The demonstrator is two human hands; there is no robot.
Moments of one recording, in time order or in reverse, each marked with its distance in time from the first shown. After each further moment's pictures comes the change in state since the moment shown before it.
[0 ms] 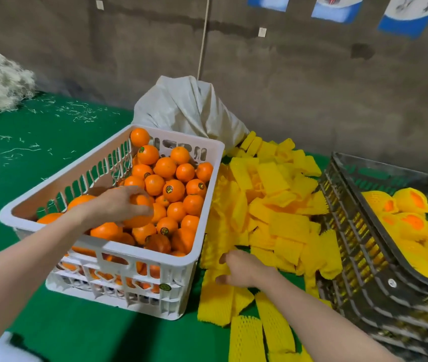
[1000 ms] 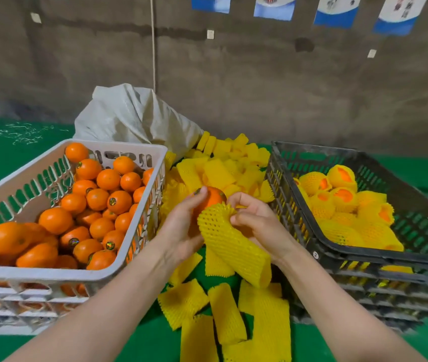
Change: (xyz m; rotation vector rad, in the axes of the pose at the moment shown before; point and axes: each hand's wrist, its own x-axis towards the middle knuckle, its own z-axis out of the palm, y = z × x) left_hand -0.046 0.204 0.158 -1.516 -0.387 -0.051; right_hand -0.151 0.064 -0.092 1.657 0.442 -0.394
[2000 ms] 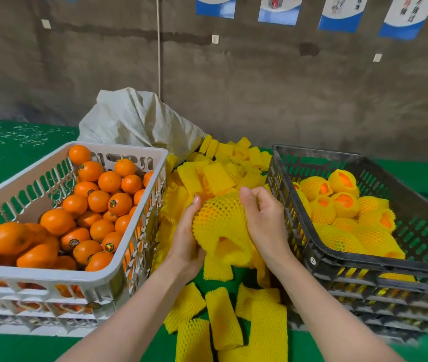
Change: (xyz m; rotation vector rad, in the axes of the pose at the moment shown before) left_hand 0.008 -0.033 -0.003 0.012 -0.061 0.200; right_hand 0.004 0.001 -0.003 -0.530 0.535 -0.405
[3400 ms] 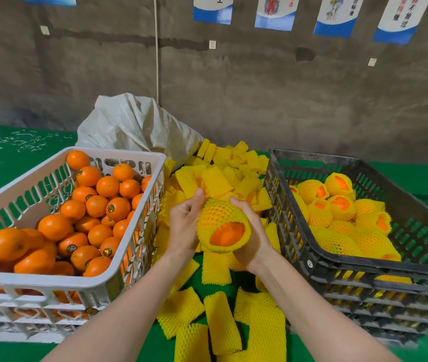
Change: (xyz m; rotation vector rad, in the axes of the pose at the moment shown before) left_hand 0.020 0.008 0.004 0.541 0.193 0.448; right_hand 0.002 0.021 0.016 0.735 -0.282 0.697
